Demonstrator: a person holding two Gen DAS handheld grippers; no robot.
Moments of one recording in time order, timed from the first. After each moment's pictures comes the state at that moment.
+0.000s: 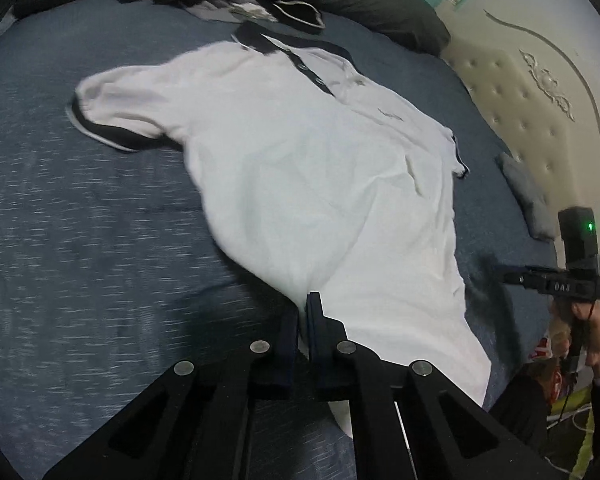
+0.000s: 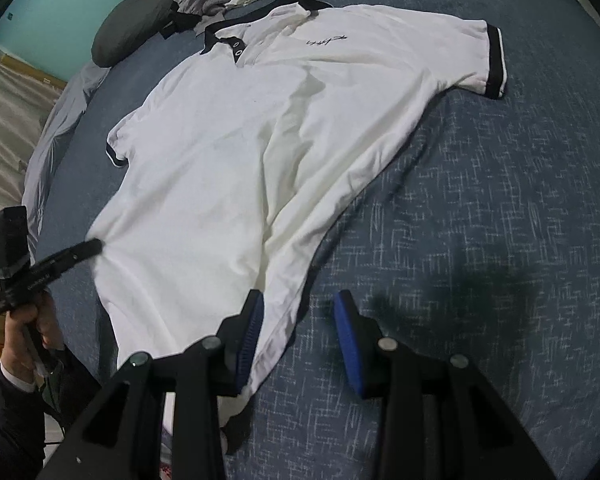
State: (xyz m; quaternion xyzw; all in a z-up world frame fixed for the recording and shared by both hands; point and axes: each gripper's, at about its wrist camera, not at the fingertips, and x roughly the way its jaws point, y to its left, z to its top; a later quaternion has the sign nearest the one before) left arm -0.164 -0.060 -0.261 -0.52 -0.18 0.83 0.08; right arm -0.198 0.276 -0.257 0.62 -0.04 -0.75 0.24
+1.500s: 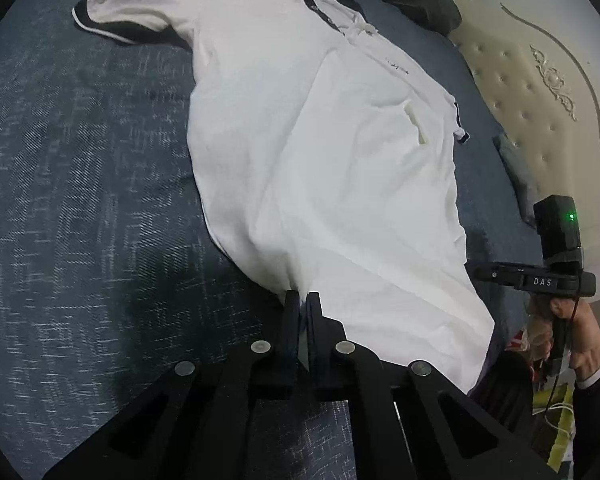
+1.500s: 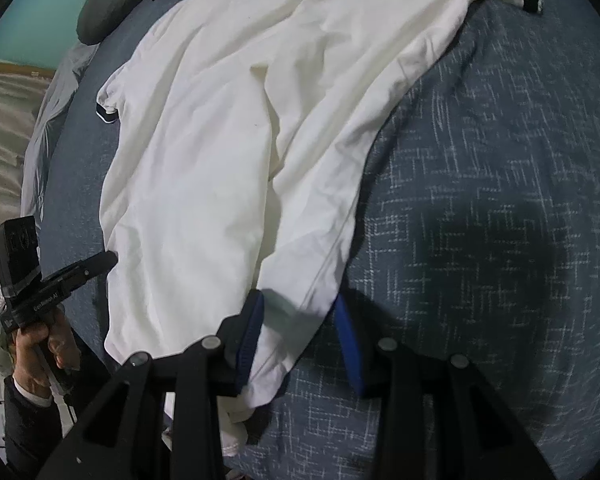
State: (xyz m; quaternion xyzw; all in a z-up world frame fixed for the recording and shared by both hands) left arm -0.128 -0.039 -0.308 -0.56 -0.23 0.79 0.10; right arm -0.195 0.251 -0.298 0.68 -0.06 -0.69 0.25
